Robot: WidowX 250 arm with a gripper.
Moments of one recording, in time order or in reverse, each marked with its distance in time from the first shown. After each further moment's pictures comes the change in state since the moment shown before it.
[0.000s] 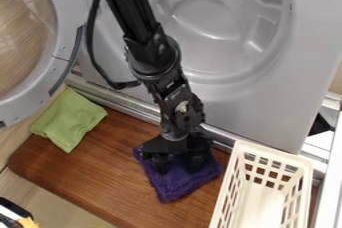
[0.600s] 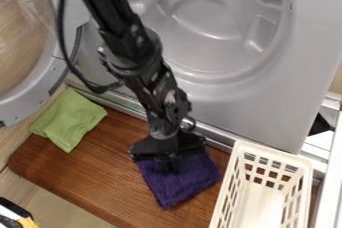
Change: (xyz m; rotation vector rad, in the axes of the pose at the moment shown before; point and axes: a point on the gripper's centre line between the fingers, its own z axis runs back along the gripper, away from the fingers) arm -0.004 0.011 0.027 -0.037 0.019 0.041
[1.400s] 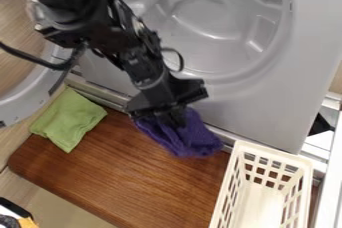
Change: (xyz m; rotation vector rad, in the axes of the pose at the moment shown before) arm 0.030 -0.016 0.078 -0.248 -0.067 0.056
